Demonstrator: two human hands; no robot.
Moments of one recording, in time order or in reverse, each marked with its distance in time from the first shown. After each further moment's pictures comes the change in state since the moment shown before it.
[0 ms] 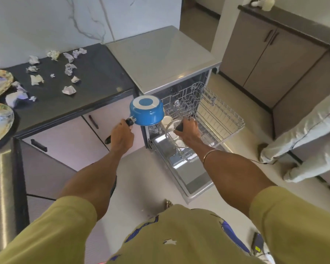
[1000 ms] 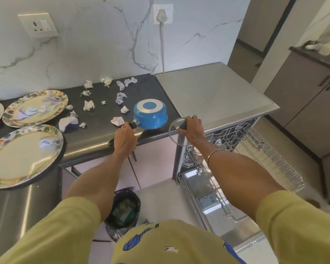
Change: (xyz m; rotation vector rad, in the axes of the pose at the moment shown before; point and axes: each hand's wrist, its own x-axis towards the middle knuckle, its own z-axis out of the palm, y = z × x) left_hand 0.203 -0.161 -0.082 0.031 0.134 -0.161; right_hand 0.183 -0.247 0.045 0.016 0.043 -0.261
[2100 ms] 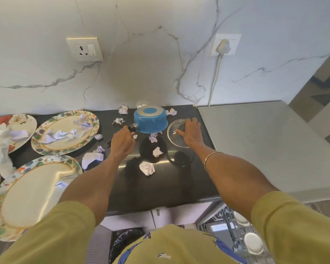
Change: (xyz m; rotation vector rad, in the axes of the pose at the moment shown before) left_hand 0.244 -0.124 -0.034 0.052 0.058 -0.148; right_hand 0.267 -0.175 0.100 -0.025 -0.069 -0.209
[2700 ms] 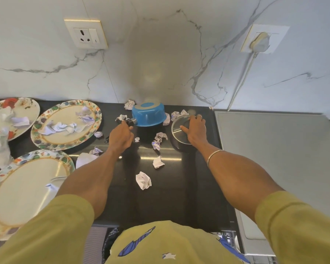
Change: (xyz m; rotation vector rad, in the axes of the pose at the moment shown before) left_hand 0.071 -0.013 0.027 0.051 -0.054 -0.212; right_hand 0.111 0.012 0.049 -0.020 -0.103 -0.060
